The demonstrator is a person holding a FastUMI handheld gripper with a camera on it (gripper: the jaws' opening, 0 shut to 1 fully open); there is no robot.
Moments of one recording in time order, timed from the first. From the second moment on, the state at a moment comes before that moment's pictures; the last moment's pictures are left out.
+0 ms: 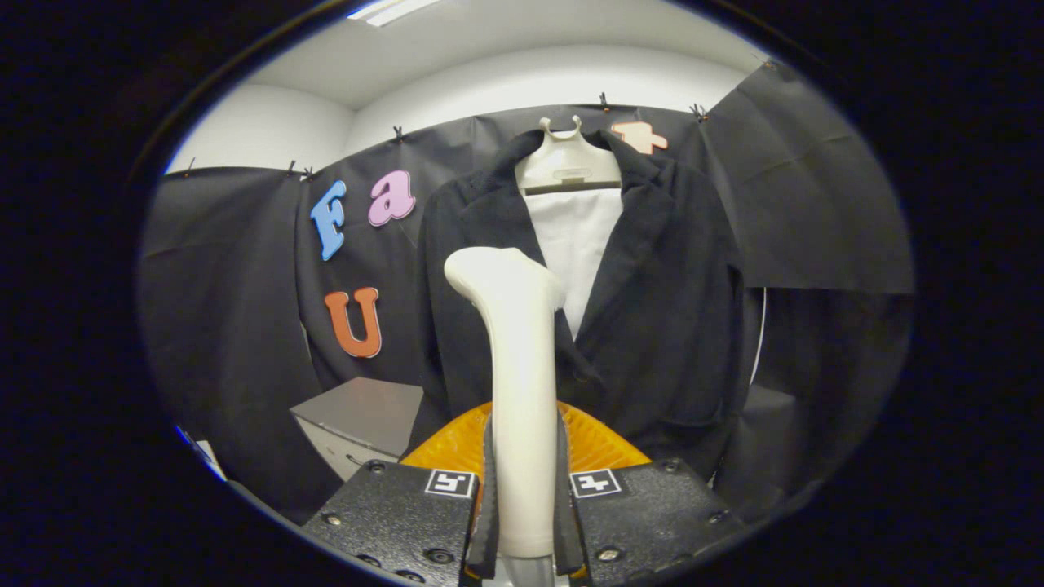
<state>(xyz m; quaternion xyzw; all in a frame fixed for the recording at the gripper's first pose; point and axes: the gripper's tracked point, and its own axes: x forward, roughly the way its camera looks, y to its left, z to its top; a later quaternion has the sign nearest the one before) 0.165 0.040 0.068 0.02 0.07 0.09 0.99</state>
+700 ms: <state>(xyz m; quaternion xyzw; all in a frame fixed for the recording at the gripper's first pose) 0.140 0.023 -0.063 0.01 0.16 0.08 0.98</state>
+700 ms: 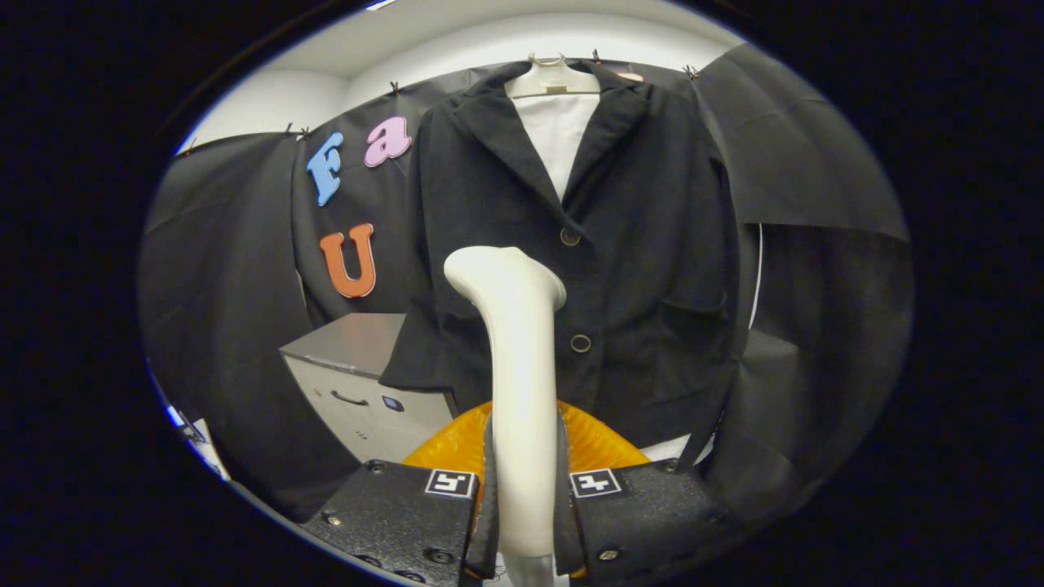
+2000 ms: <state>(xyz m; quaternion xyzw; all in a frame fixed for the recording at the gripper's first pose) 0.089 -0.019 -0.262 -0.03 0.30 0.05 0.95</state>
